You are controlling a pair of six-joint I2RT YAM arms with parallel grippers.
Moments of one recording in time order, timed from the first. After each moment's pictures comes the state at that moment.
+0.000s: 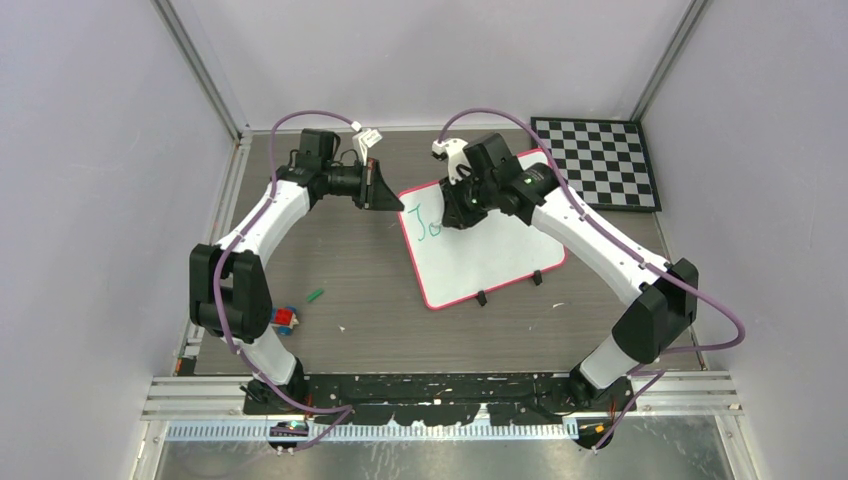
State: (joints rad) left arm -0.23 1.67 1.36 -0.43 1.03 -0.07; right arm 0.64 1.58 1.54 -0.76 -0.20 0.05
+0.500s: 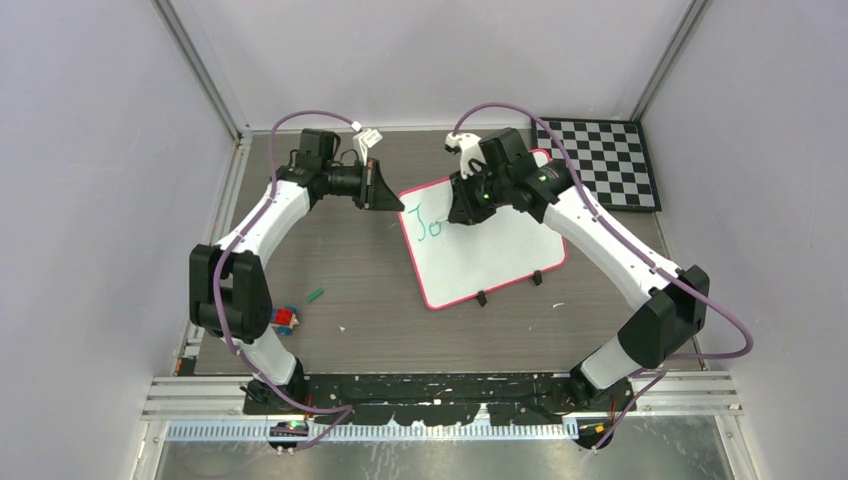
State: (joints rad) left arm -0.23 1.67 1.36 -0.43 1.03 -0.07; right arm 0.60 1.56 1.53 -0.76 -0.27 0.06
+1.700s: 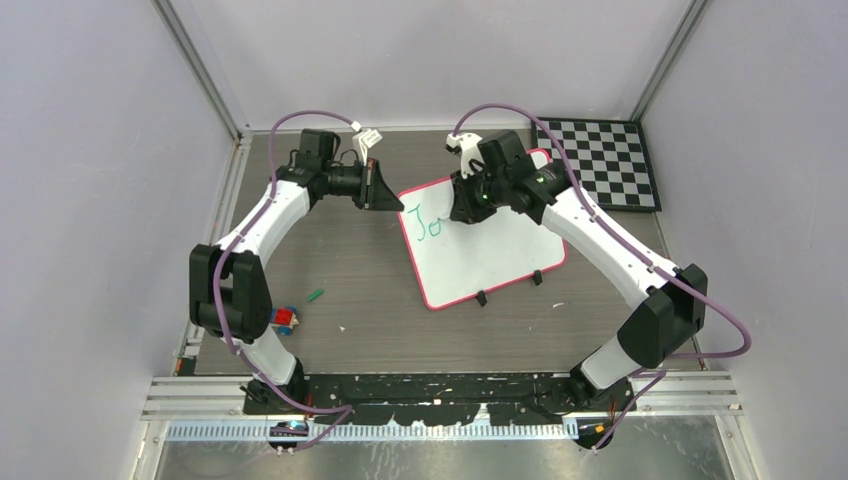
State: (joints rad) left arm -0.23 1.67 1.36 -0.43 1.02 -0.07; right arm 0.58 1.55 1.50 -0.72 -0.21 0.07
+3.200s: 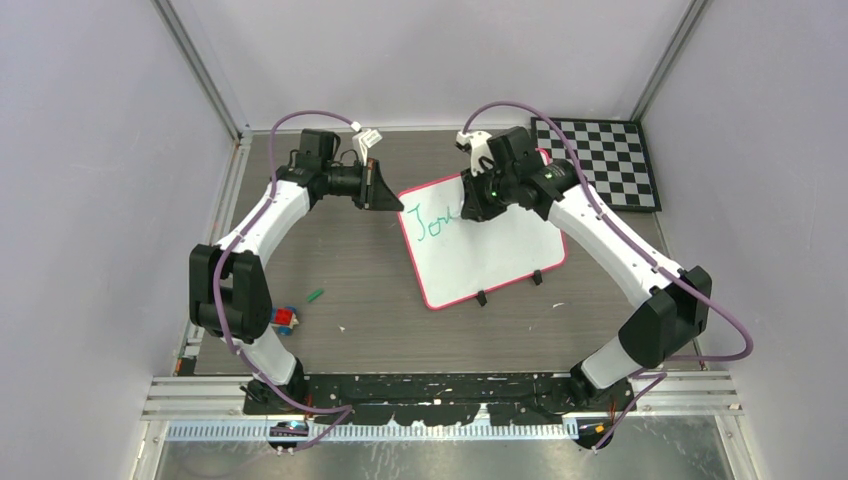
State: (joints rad) left arm -0.23 1.67 1.36 -0.43 1.02 -0.07; right arm 0.54 1.54 1.52 -0.77 -0.20 0.05
